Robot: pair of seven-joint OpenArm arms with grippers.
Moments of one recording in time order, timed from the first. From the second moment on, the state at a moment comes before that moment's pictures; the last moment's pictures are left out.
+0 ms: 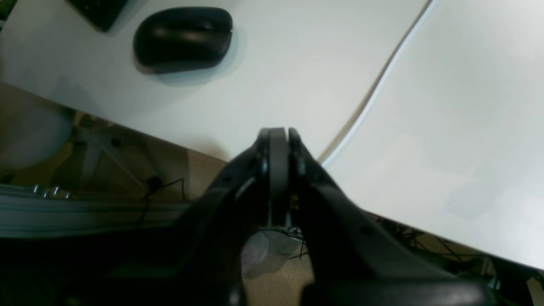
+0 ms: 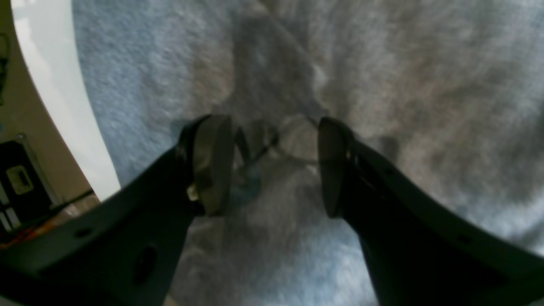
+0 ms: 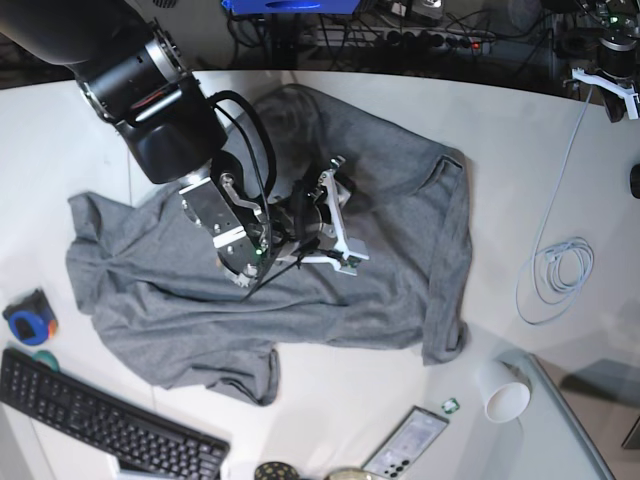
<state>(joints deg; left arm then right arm) 27.1 -10.0 -51.7 77.1 4.6 -25.2 0.4 22.0 -5.8 -28.4 45.7 11.1 40.1 -48.0</state>
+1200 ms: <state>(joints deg) 24.7 -10.1 -51.4 80.1 4.7 -25.2 0.7 17.0 -6.4 -61.6 72.6 18.1 40.1 -59.5</state>
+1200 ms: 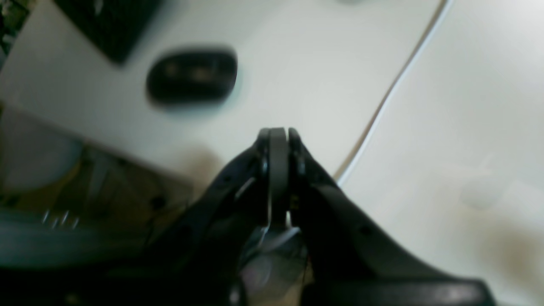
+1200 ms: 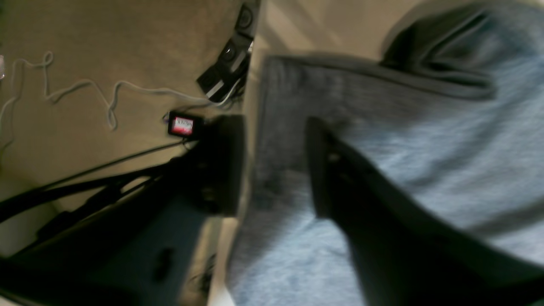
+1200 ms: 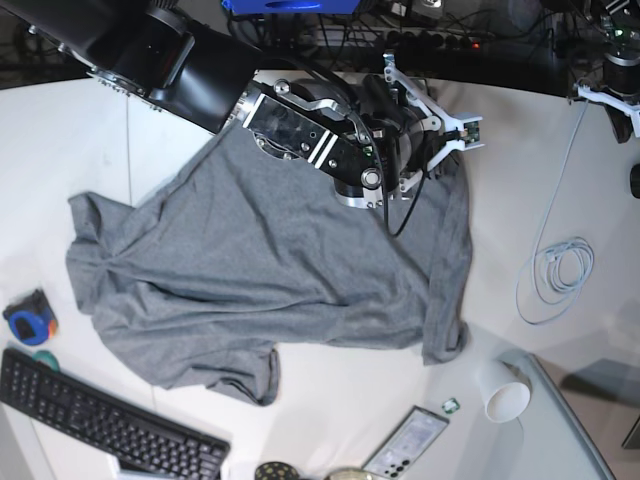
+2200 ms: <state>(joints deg) 10.9 -5.4 -8.6 70.3 4.8 -17.8 1.2 6.0 19.8 15.7 72.9 18.4 33.9 -51.4</state>
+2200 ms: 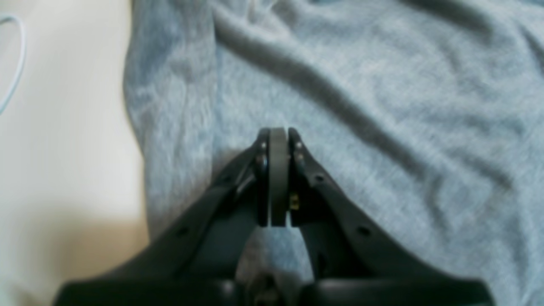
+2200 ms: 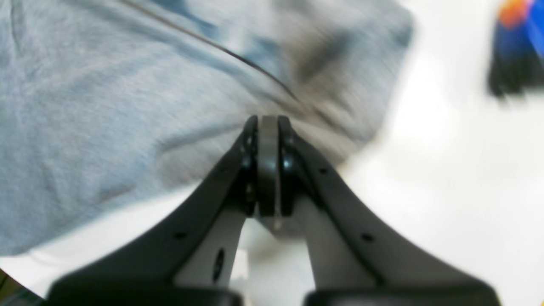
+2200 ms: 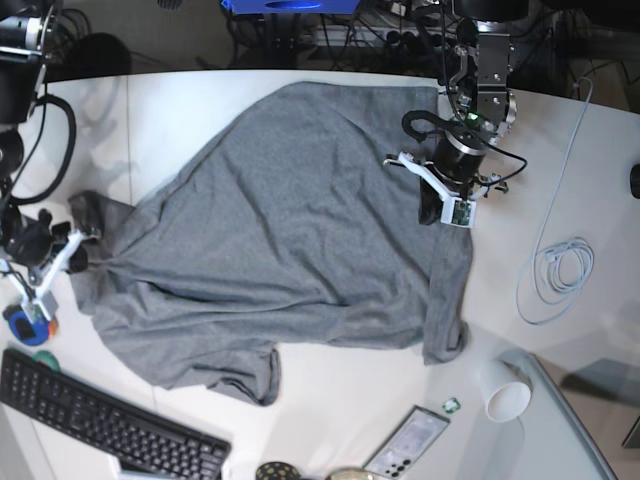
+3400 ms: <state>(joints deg) 4.6 -10.4 -8.5 63.6 5.0 -17.6 1.5 -5.2 18.4 22.4 78.6 18.6 33.8 -60.5</state>
